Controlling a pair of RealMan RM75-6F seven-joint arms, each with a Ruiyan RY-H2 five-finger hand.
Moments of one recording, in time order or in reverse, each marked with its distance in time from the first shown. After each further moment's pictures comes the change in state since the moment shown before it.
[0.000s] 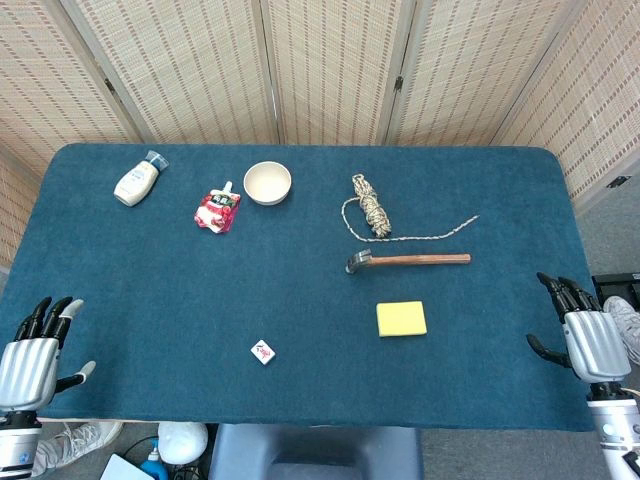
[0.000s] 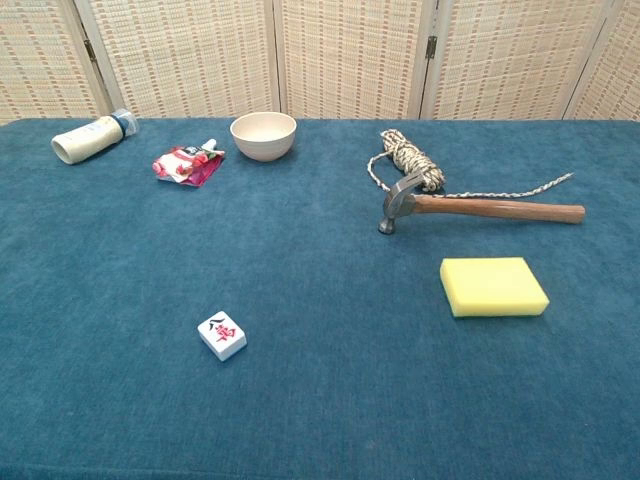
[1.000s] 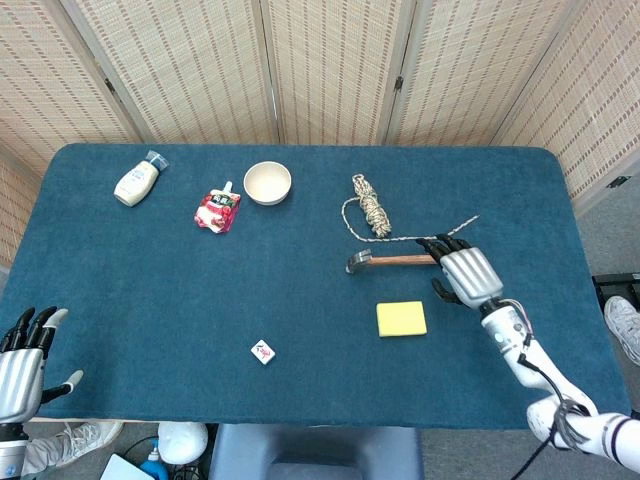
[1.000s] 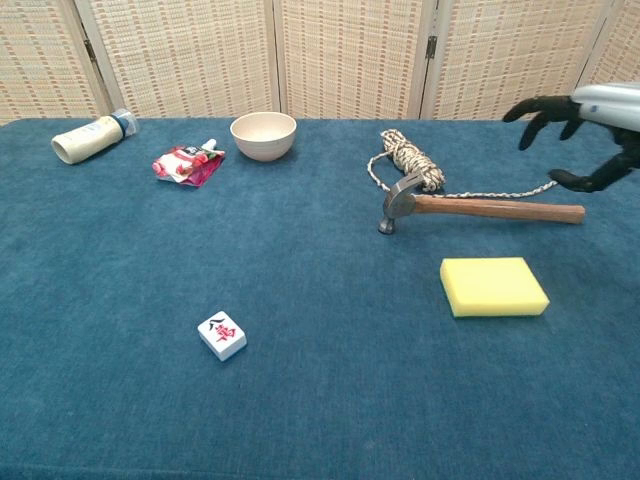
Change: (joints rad) left arm 0.044 0.013 0.019 0.019 0.001 0.036 -0.043; right arm 0.456 -0.191 0.143 0.157 0.137 -0.541 -0.151
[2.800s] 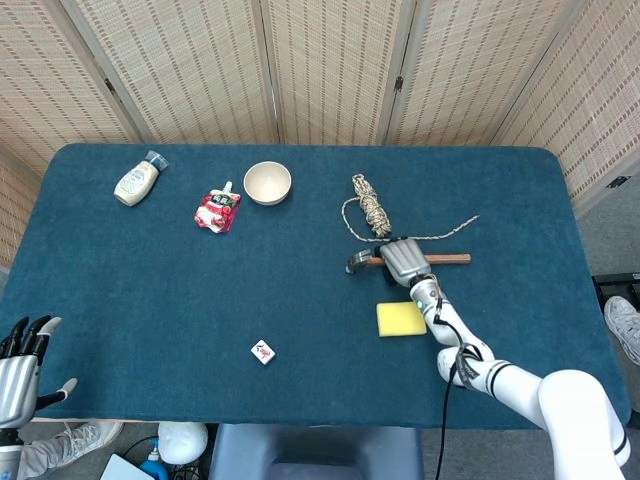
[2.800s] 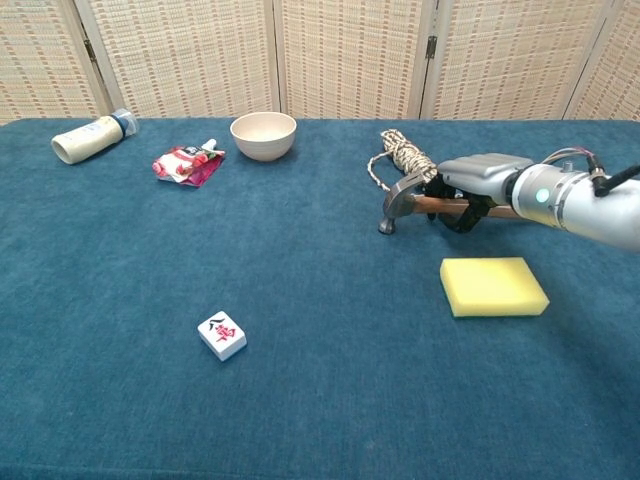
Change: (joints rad) left arm 0.023 -0.014 0.002 0.047 -0.027 -0.028 -0.024; right arm 0.300 -0.436 -0.003 0.556 0.272 -0.268 -0.138
